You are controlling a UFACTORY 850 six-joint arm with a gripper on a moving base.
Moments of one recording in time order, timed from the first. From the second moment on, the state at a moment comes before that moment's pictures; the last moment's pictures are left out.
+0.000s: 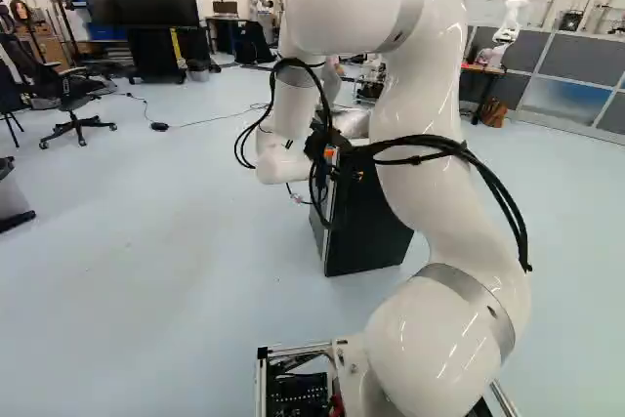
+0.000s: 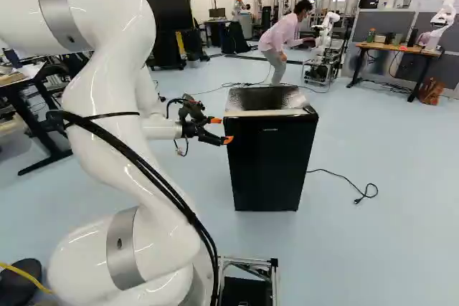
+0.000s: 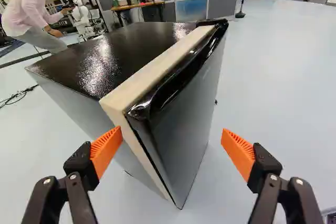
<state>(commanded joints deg) 25.4 -31.6 -45.3 85.0 67.2 -7.8</state>
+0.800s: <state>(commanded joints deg) 24.2 -30.9 -44.2 85.0 67.2 -7.8</state>
